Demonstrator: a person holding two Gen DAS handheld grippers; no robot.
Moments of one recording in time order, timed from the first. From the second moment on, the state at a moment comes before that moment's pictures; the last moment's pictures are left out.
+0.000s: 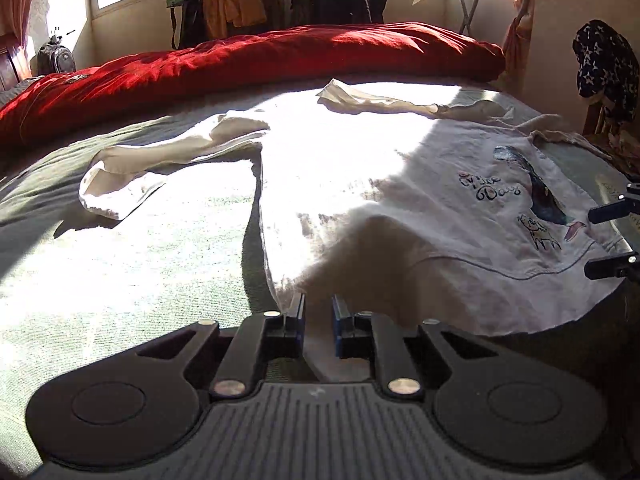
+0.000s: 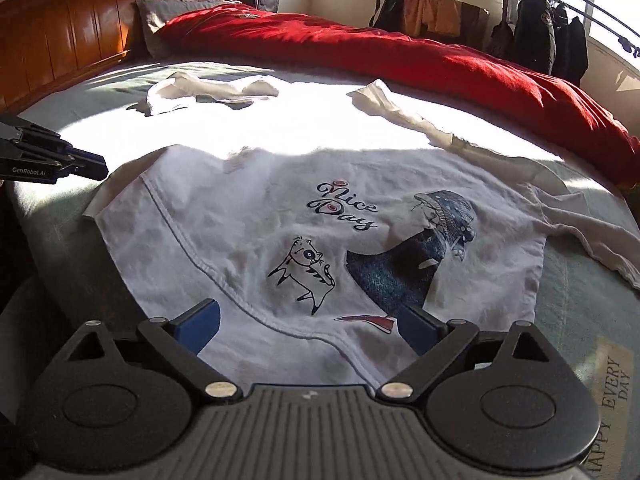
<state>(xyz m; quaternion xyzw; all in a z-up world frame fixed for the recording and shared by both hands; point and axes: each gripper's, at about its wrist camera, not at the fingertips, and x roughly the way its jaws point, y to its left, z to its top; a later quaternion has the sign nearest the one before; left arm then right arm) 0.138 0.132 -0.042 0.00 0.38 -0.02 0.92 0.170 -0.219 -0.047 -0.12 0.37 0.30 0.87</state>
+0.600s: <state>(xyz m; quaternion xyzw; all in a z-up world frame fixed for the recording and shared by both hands) 0.127 0.154 -0.080 -0.21 0.35 -0.01 0.91 0.160 -0.223 -0.092 -0.05 0.38 0.24 0.89</state>
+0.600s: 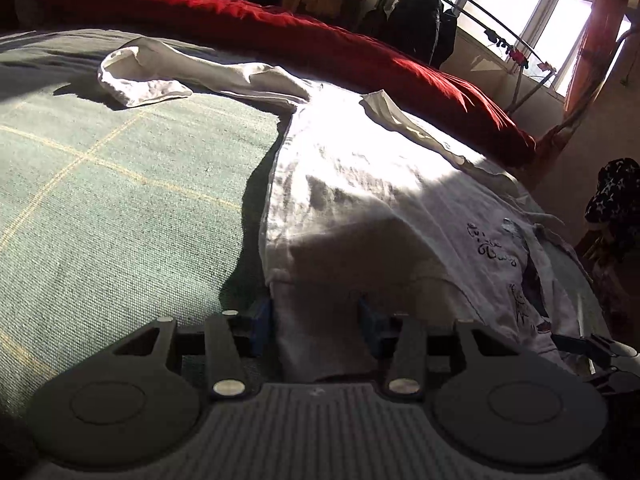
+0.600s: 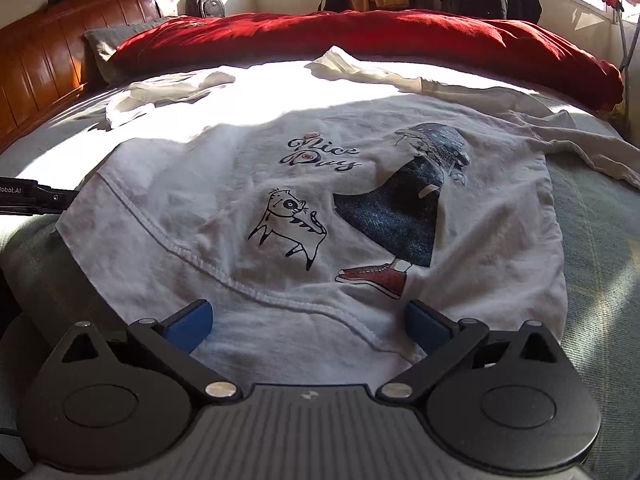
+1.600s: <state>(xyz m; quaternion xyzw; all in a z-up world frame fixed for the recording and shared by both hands) 0.179 0.212 -0.099 -0.34 0.39 -0.09 0.85 0.128 -0.251 -0.057 0.12 0.39 0.29 0.86</state>
